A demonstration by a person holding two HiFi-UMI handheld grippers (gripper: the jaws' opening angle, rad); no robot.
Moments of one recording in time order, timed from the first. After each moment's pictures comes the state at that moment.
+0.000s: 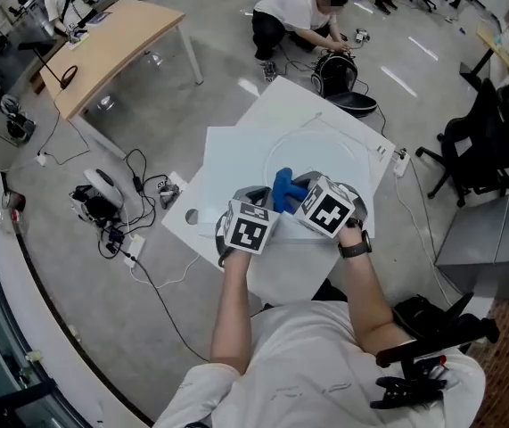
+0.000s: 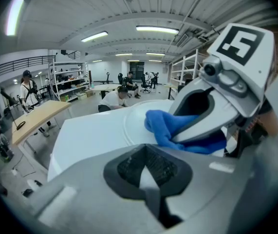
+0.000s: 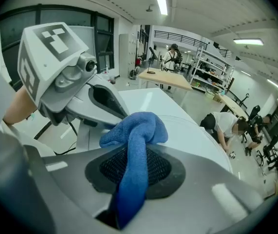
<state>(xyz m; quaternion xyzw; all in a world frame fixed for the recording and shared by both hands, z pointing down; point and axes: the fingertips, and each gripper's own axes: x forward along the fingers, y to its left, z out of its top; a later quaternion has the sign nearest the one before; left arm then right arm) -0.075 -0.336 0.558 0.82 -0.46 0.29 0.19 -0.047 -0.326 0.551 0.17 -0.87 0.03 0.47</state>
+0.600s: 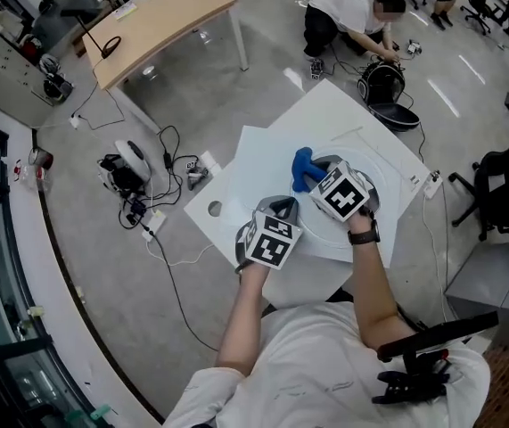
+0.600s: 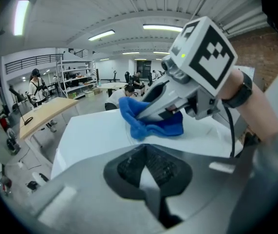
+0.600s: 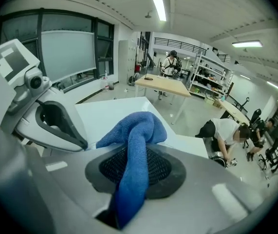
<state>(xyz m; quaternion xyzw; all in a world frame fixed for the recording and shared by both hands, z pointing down) -0.076 -0.333 0.565 0.79 -0.49 0.30 0.21 -0.076 -0.404 0.555 0.17 -0.88 0.02 0.43</state>
